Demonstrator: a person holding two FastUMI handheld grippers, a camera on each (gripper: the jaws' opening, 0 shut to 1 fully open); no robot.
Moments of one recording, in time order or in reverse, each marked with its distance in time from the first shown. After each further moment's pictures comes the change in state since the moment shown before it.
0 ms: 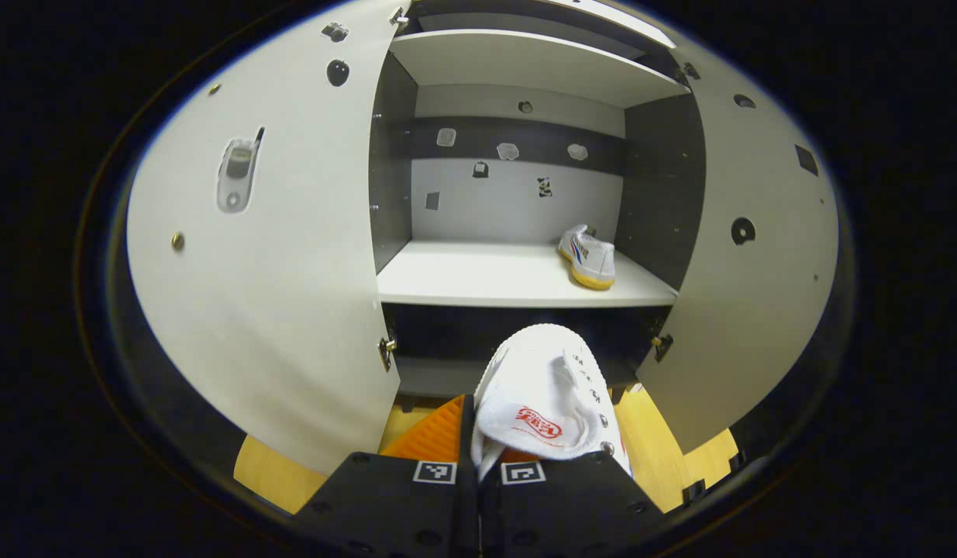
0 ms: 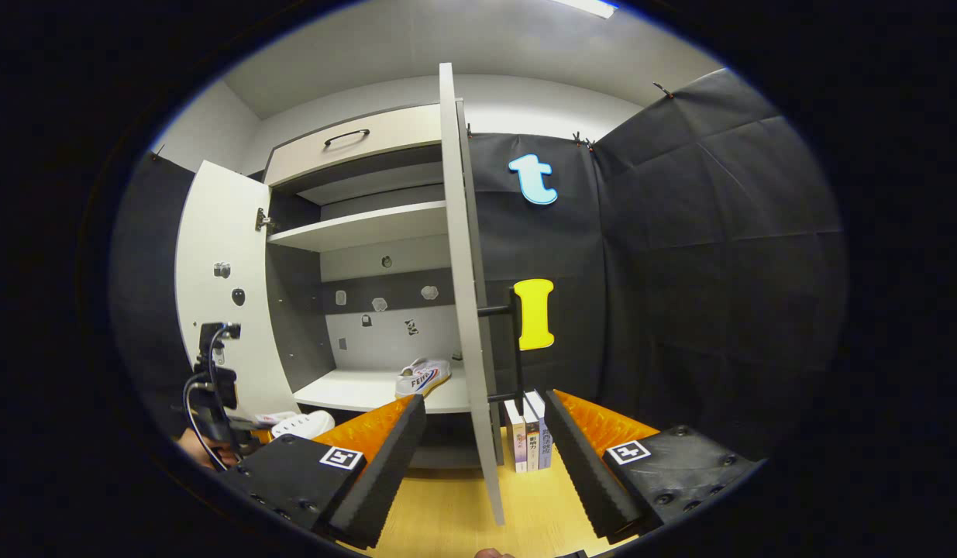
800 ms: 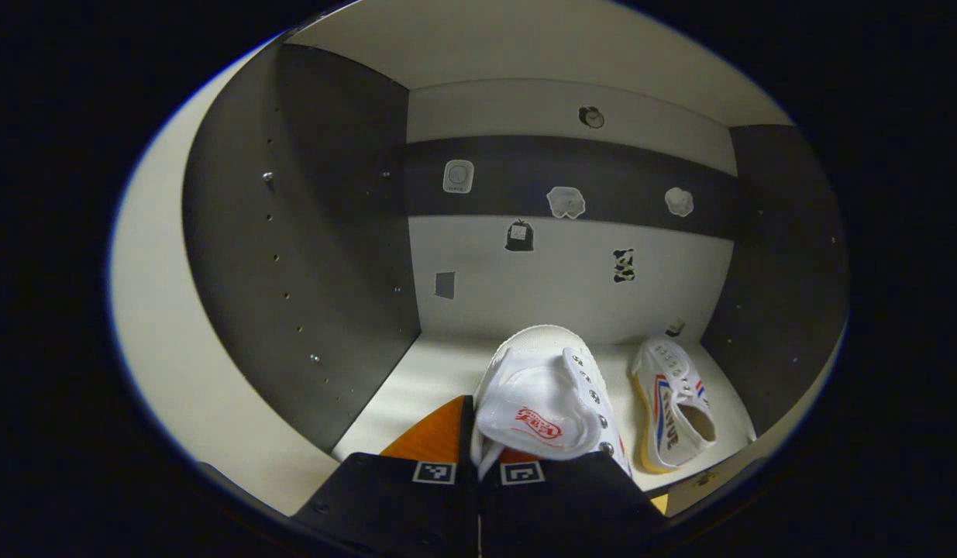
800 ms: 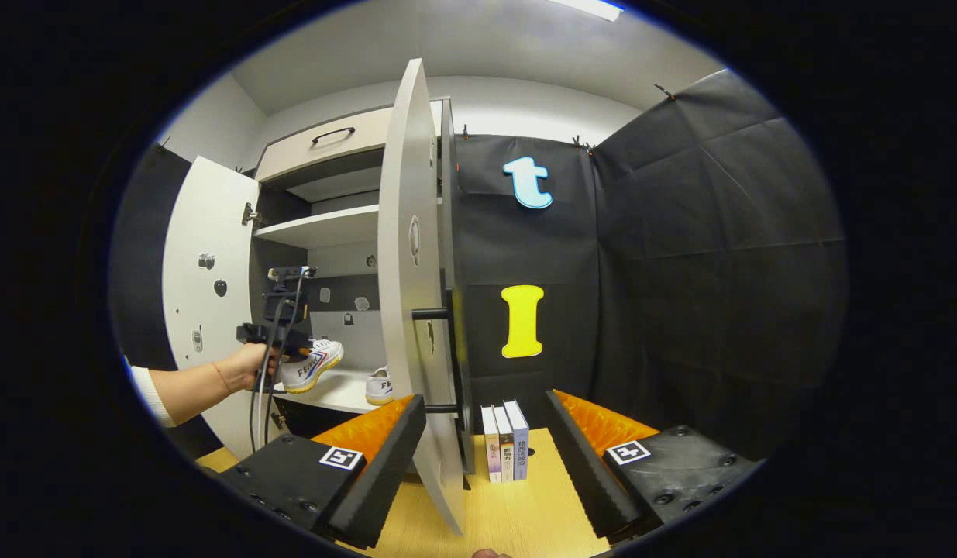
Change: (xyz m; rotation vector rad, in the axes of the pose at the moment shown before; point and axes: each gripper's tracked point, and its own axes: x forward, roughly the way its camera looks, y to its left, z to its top) left arm 0.201 0.015 0.163 0.012 -0.023 0.218; right arm 0.028 -0.051 -0.003 -0.034 -0.013 0.017
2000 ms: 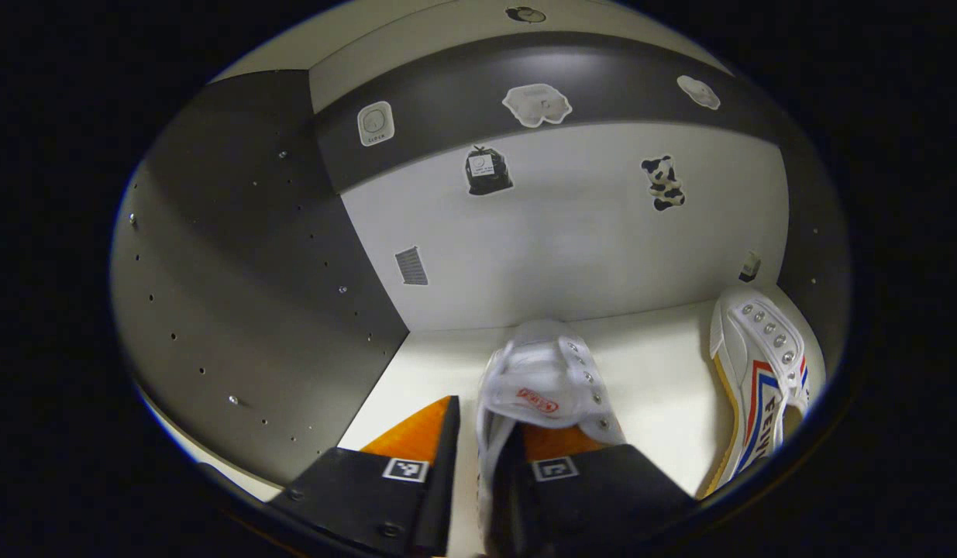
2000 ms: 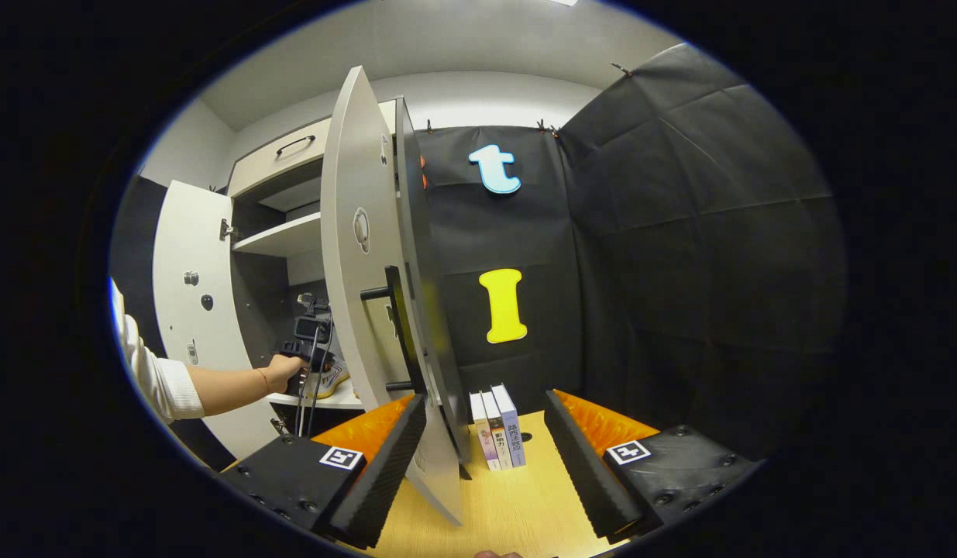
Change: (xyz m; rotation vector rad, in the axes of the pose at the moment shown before) left arm 0.078 -0.020 -0.025 0.174 0.118 0.097; right arm -0.017 -0.034 -0.019 0.103 0.028 -0.054
